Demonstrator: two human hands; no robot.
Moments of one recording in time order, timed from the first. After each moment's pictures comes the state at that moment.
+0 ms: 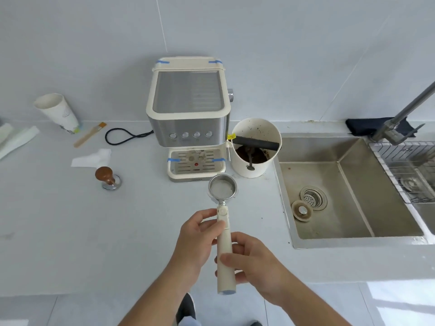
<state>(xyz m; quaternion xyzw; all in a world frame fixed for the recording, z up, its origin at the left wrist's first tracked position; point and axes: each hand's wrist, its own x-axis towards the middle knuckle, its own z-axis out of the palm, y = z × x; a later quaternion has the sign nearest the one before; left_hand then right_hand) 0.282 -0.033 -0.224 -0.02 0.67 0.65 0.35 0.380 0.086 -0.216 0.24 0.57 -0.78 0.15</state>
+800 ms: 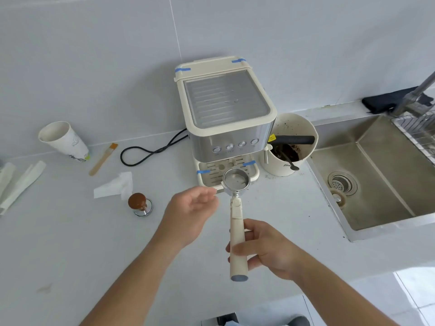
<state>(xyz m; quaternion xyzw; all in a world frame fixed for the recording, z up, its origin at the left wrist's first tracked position) 0.112 -0.119 -0.193 0.18 0.78 0.52 0.29 0.260 0.019 -0.236 0.26 0.54 -0.79 0.14</state>
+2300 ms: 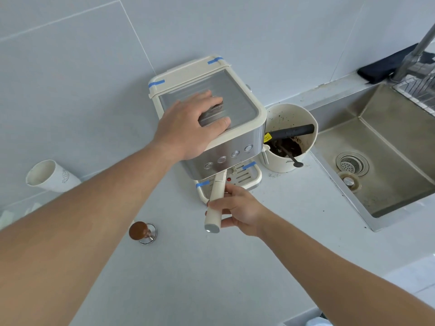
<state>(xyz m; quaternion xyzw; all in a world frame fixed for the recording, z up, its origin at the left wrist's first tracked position) -0.008 0.017 -0.119 0.49 0.84 0.22 0.04 0.146 0.039 -0.257 0.30 0.43 -0.85 0.01</state>
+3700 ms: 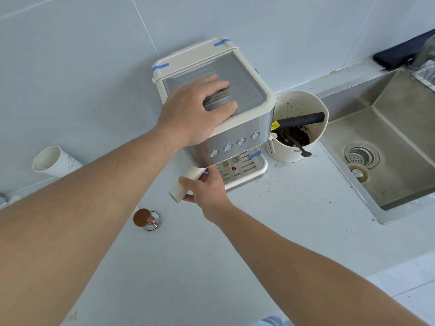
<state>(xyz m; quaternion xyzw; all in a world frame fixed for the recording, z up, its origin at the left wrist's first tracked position) -0.010 0.017 -0.118 0.48 0.84 0.23 0.04 0.073 -0.017 -0.264 0.33 0.36 -0.86 -0.15</state>
